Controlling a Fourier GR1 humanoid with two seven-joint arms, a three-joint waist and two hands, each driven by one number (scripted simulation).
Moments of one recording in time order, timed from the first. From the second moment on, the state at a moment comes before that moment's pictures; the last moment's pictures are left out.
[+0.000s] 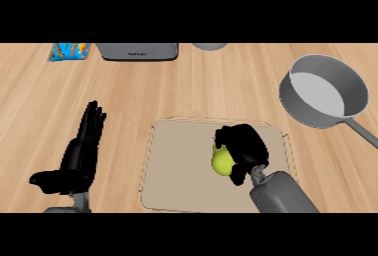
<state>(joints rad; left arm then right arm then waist) 0.00 0.09 -0.08 -1.59 0.05 0.17 -0.12 -0.31 -0.10 0.45 -1.38 1.07 0.21 0.27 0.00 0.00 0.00</state>
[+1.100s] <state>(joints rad) 0.02 0.08 -0.07 -1.60 0.03 0.17 -0.12 0.00 -0.14 0.56 -2.08 1.36 0.05 0.41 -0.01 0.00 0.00</state>
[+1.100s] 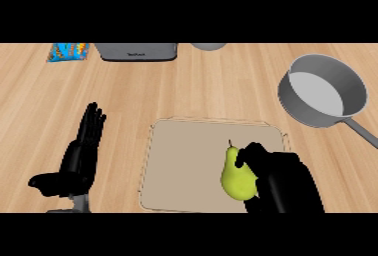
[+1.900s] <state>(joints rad) -0.02 0.05 -0.08 -1.57 0.00 0.18 -0.11 -0.14 -0.28 -0.01 -1.95 1.10 0.08 0.26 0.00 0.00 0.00</state>
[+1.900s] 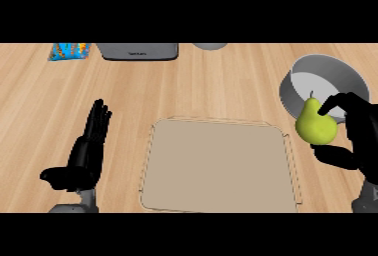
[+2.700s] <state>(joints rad) 0.00 0.05 -0.06 -1.59 0.01 0.15 -0.11 -0.39 -0.47 -0.26 -1.19 0.94 -0.02 -0.11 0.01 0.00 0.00</state>
